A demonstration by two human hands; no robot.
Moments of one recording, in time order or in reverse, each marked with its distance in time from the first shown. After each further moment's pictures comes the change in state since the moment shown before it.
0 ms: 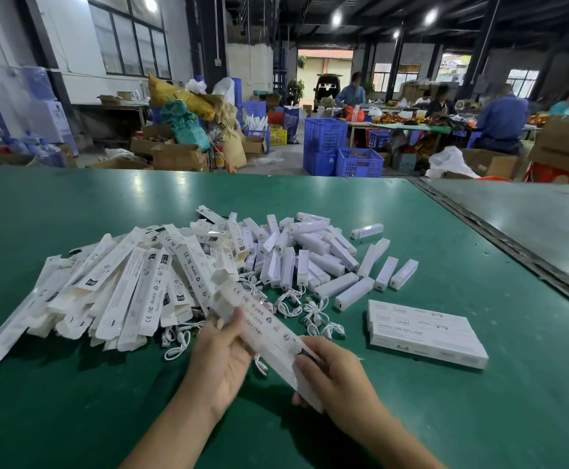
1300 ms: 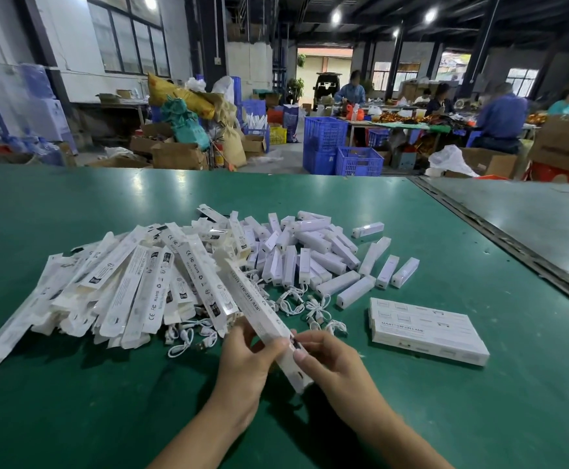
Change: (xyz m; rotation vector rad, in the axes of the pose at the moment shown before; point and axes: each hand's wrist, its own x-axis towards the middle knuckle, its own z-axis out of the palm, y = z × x) left_hand -0.013 -0.030 0.007 0.423 0.074 0.061; right_hand 0.002 -0.003 0.000 0.085 0.035 0.039
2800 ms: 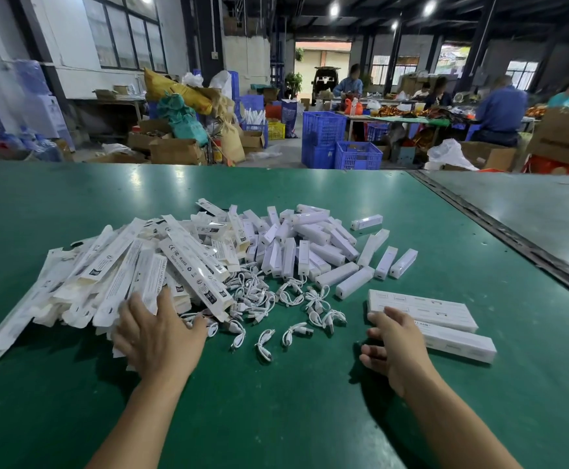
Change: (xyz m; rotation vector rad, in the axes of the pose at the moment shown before) left_hand 0.030 0.031 -0.077 1.398 0.624 0.127; right_hand 0.021 0.016 -0.062 0.419 0.570 0.472
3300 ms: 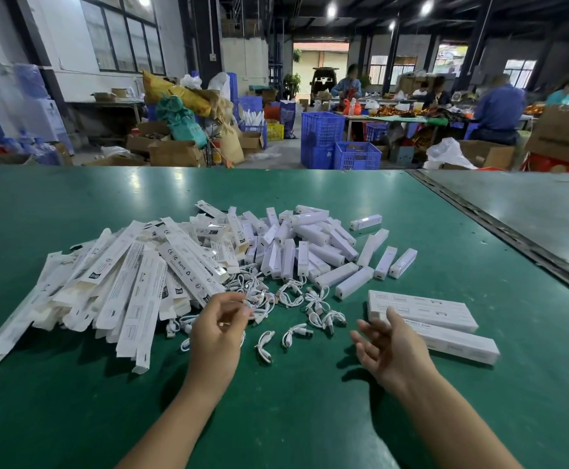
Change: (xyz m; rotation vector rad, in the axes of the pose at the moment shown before) left_hand -0.039 0.042 0.002 -1.026 -0.254 0.137; right_hand -0.010 -0.004 0.005 0.321 -0.032 0.229
